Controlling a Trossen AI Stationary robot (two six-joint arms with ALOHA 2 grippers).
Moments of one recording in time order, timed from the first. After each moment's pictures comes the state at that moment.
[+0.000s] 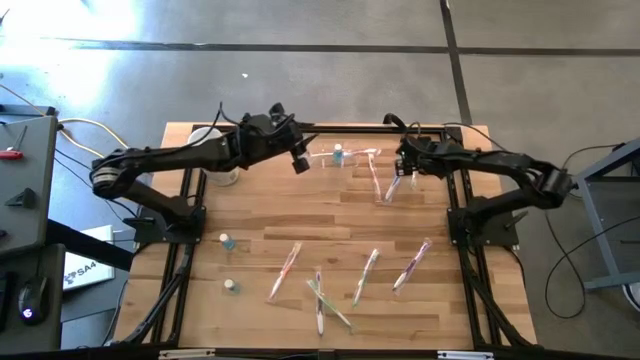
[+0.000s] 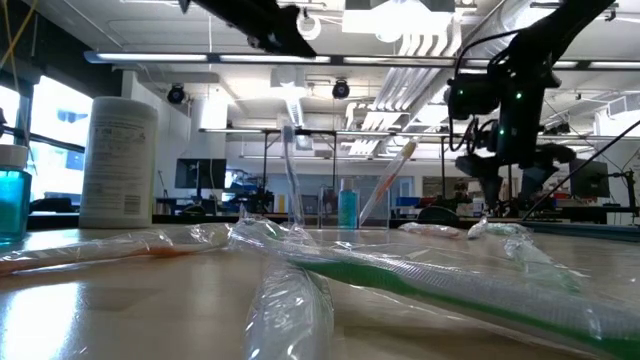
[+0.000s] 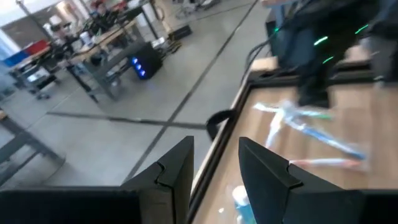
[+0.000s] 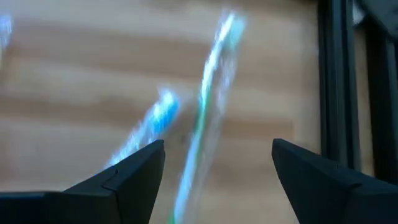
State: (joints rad) left arm 0.28 1.33 1.13 0.03 -0.31 0.33; right arm -0.67 1.34 0.67 -0.64 0.47 0.74
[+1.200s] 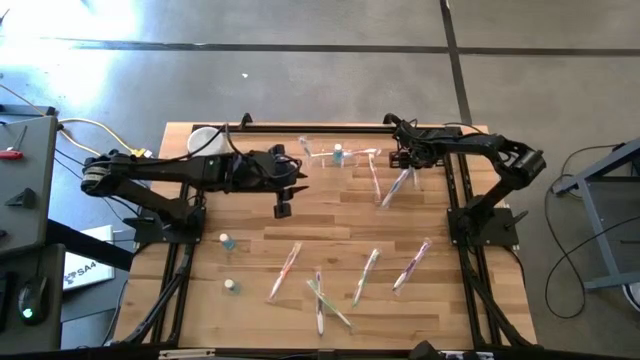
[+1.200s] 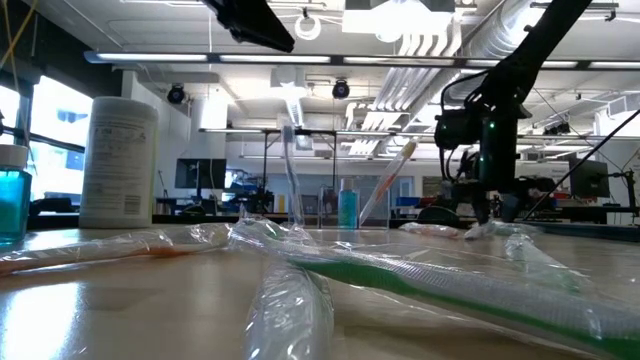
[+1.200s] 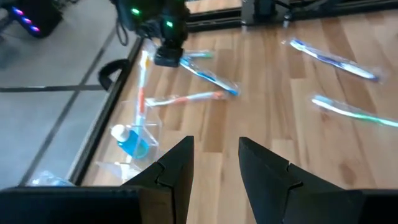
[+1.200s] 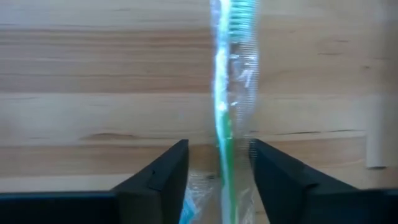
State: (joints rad) left arm 0.03 1.25 1.13 -0.38 -0.23 0.11; right arm -0.83 1.60 0.76 -0.56 0.25 0.71
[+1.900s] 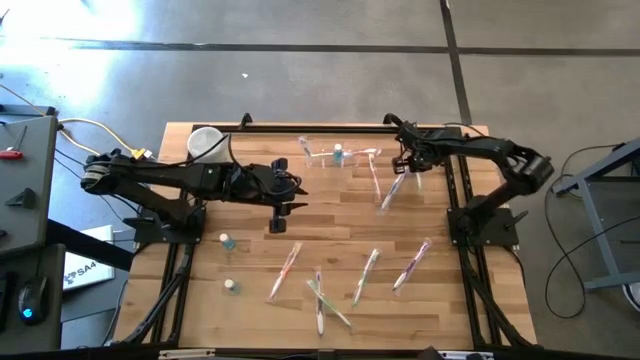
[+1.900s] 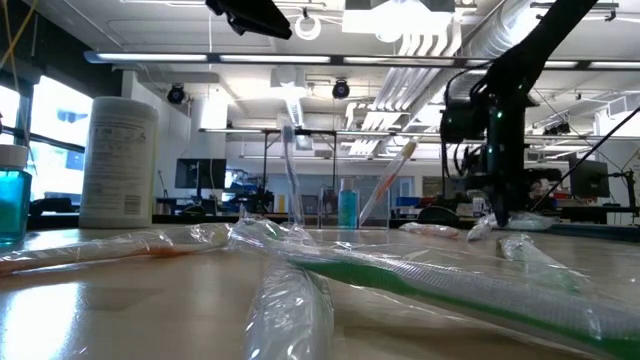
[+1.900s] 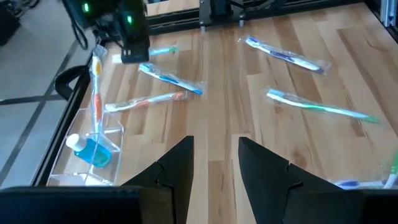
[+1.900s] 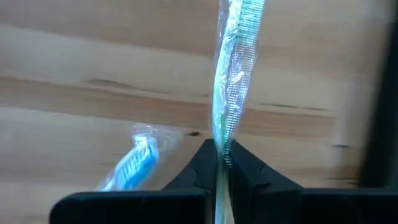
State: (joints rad) left arm -0.06 1.25 1.13 -0.40 -0.19 0.10; right arm -0.82 1.50 0.76 -0.67 0.23 0.60
